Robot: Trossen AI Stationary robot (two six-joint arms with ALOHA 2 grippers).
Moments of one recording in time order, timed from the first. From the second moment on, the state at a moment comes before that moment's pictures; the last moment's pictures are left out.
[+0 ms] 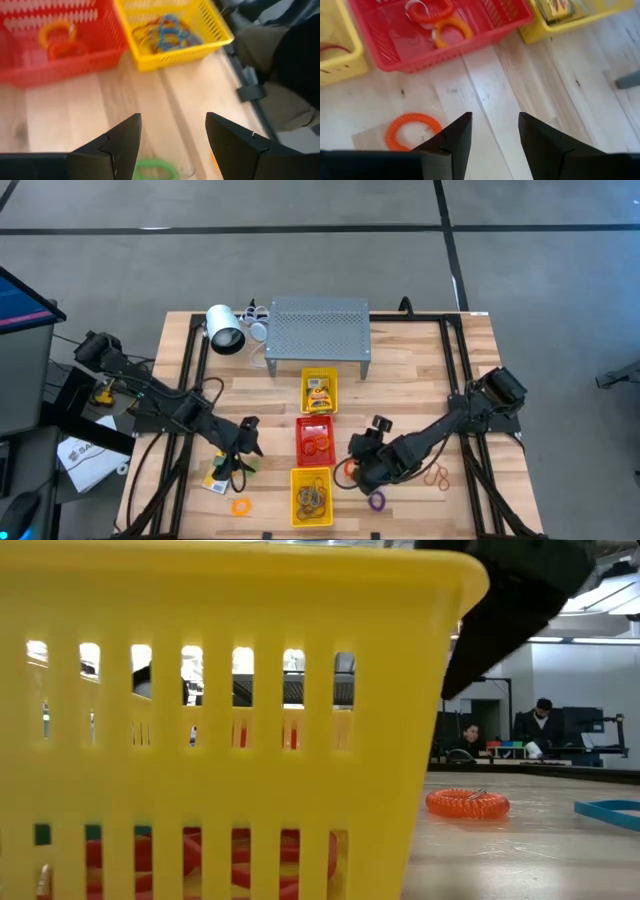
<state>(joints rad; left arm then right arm) -0.53 1.09 0.61 -0.28 0.02 -0.29 0.56 1.84 1.28 -0.81 0.60 0.84</state>
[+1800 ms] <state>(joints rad) -0.54 1.45 0.61 -0.39 -0.02 -0.42 0.60 1.84 1.28 -0.75 0.77 0.86</state>
